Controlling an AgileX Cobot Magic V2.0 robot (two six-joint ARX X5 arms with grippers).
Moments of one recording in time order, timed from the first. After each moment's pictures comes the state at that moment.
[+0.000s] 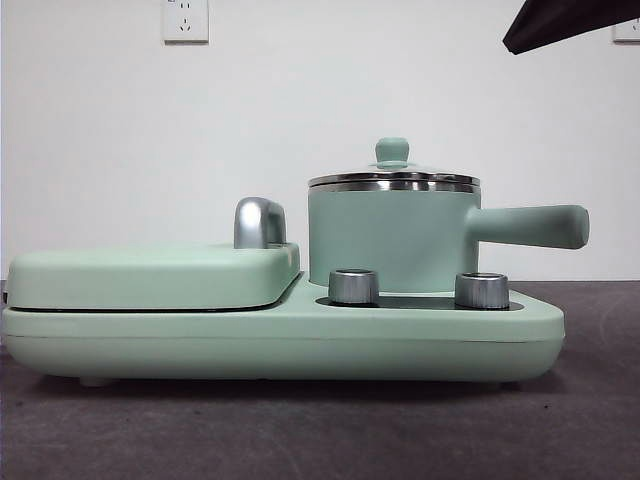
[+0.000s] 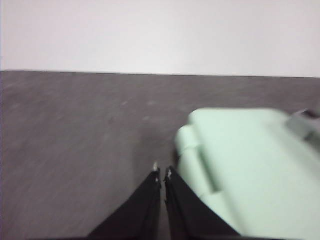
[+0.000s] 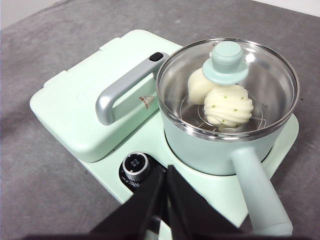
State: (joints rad) left arm -0.11 0.22 0.23 -0.15 0.01 -0.07; right arm 0.52 0.78 0.77 -0.46 -0.24 0.03
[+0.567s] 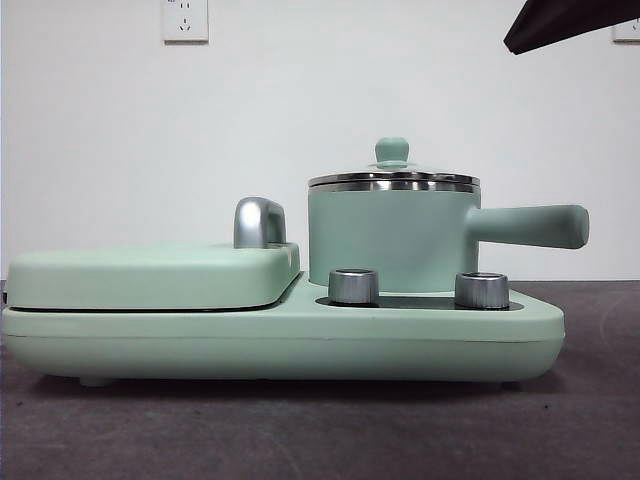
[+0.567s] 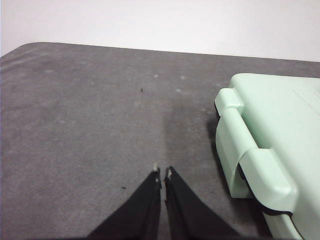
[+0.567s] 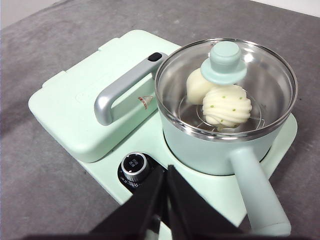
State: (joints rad) left arm -0.02 0.00 0.03 -0.18 0.01 -0.07; right arm 0.52 0.78 0.77 -0.46 -0.24 0.03
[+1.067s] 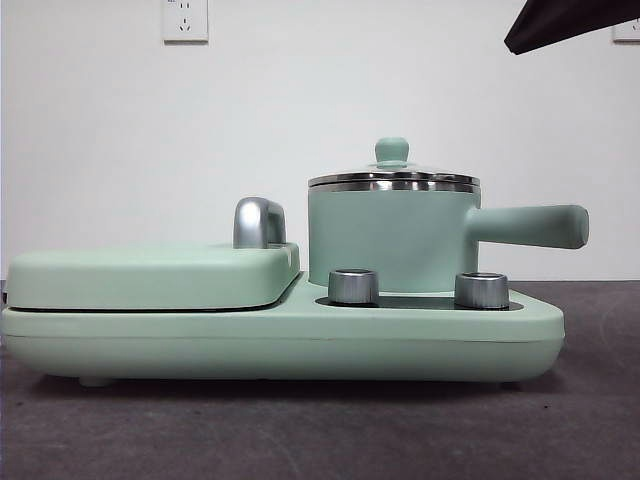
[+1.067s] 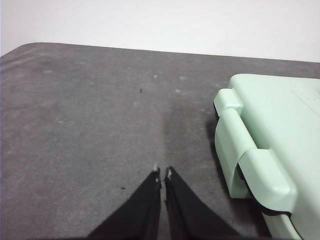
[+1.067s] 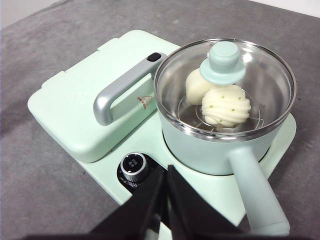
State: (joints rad) left arm -0.02 0.00 0.03 -0.18 0.01 -0.07; right arm 0.52 0.78 0.77 -0.46 -0.23 0.03
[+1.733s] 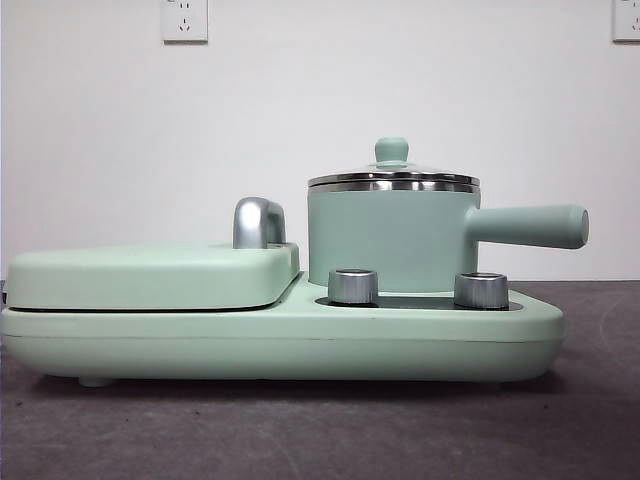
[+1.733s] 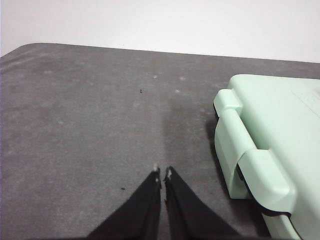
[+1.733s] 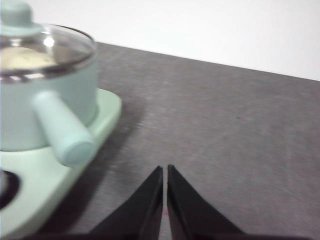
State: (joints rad) left arm -0.02 0.00 0.03 -0.18 0.01 -0.07; right arm 0.13 0.17 0.12 -0.10 -0.05 -0.07
